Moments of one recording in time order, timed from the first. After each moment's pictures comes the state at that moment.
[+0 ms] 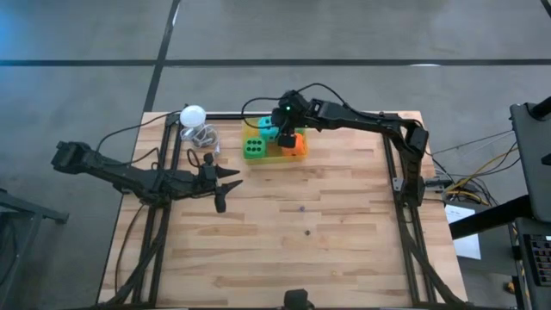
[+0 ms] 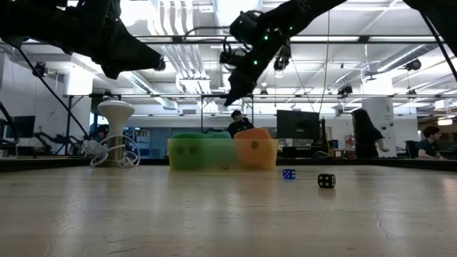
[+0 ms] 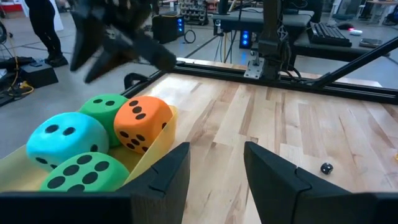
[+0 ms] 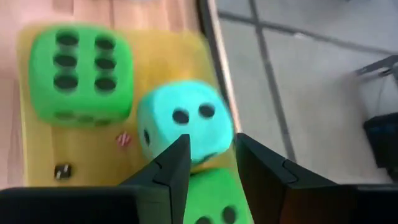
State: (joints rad) left arm -0.20 0.90 0.33 0.34 -0.50 -0.13; right arm -0.42 1.94 1.63 -0.47 0.16 -0.44
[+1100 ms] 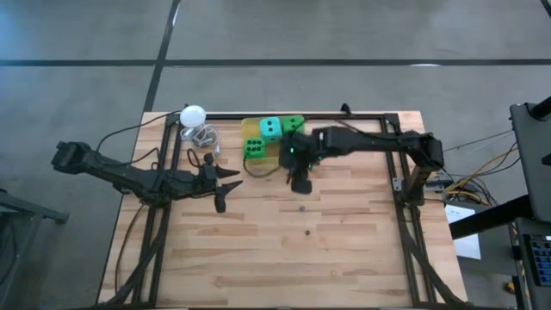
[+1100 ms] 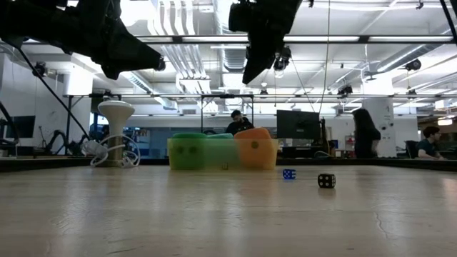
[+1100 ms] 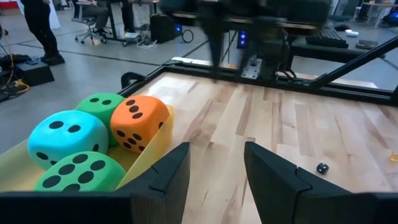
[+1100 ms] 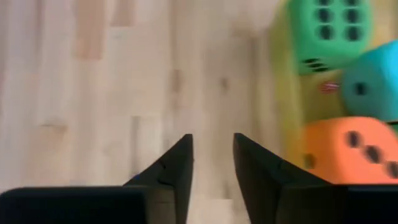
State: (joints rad) left arm -0.20 0.90 0.33 0.34 -0.49 -0.14; right arm -0.13 1.79 1.62 -0.90 -0.06 -0.08
